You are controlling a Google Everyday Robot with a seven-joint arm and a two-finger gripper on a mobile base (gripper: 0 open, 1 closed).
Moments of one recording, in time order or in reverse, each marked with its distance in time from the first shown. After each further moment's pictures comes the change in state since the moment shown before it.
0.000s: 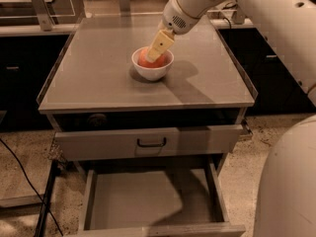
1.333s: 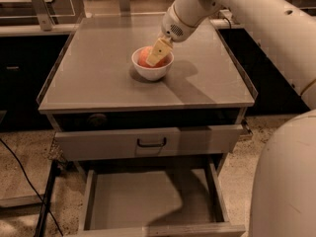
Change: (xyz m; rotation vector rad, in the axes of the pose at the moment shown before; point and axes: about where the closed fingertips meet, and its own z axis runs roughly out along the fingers) arm 0.014 -0.001 0.023 -0.010 0.026 0.035
